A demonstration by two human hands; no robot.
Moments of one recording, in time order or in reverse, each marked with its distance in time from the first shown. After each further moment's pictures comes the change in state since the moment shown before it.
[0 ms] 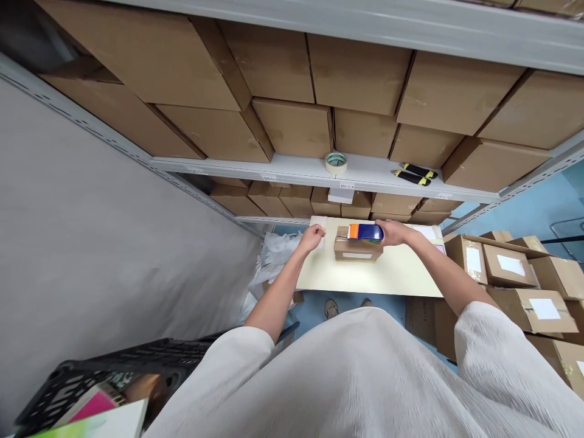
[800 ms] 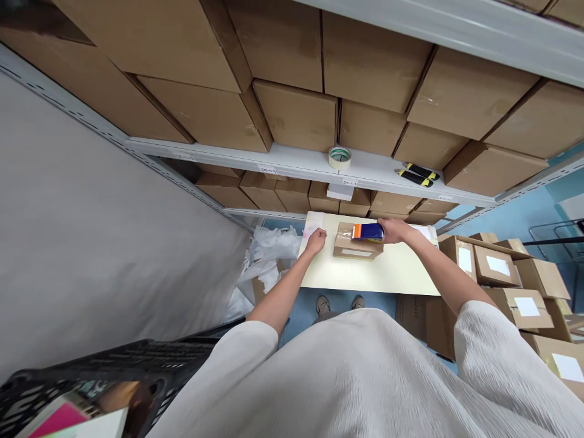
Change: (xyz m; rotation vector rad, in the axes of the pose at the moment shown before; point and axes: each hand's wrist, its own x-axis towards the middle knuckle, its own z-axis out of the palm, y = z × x) left_hand 0.015 -0.057 0.040 0.141 -0.019 -0.146; right_hand 0.010 -0.026 -0.010 -0.314 -0.135 0.119
